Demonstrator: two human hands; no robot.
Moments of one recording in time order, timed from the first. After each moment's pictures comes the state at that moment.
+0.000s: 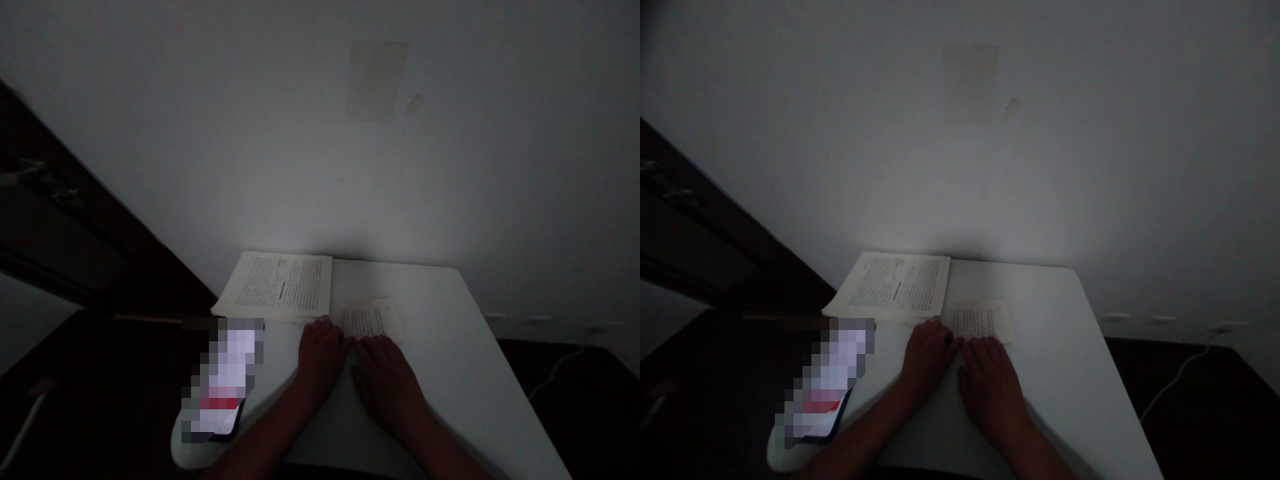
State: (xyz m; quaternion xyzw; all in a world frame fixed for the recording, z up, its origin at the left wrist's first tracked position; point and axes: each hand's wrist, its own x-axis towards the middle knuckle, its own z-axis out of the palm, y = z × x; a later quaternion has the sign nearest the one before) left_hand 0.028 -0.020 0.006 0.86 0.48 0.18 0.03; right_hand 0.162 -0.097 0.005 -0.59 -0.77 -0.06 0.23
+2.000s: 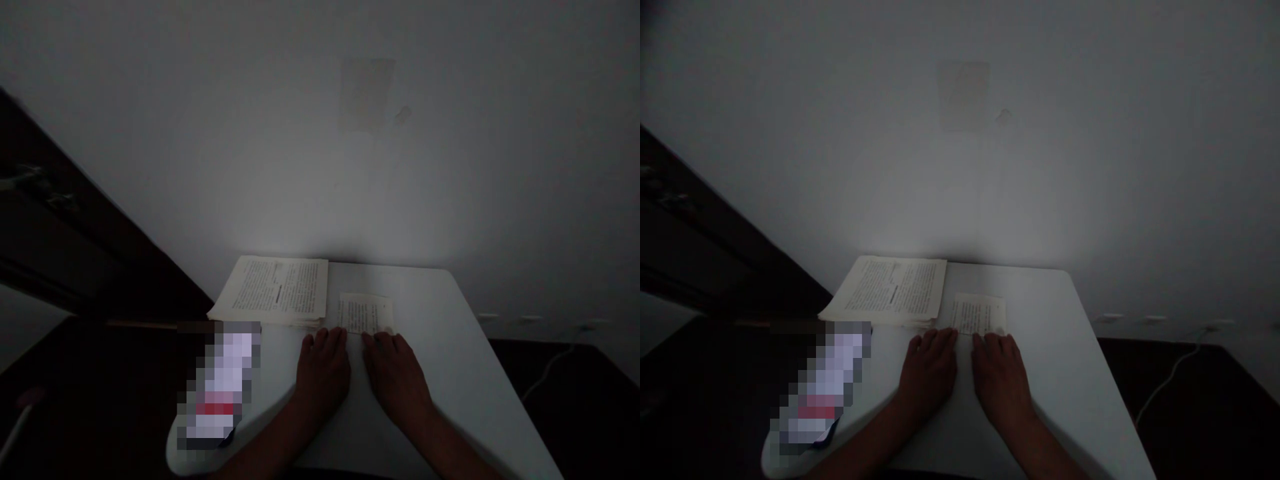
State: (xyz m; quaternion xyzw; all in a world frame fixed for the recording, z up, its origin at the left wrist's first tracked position) left_hand 0.026 -0.046 0.005 0.89 0.43 0.16 -0.03; right_hand 0.181 -0.090 0.006 -0.66 -0.74 -0.09 0.11
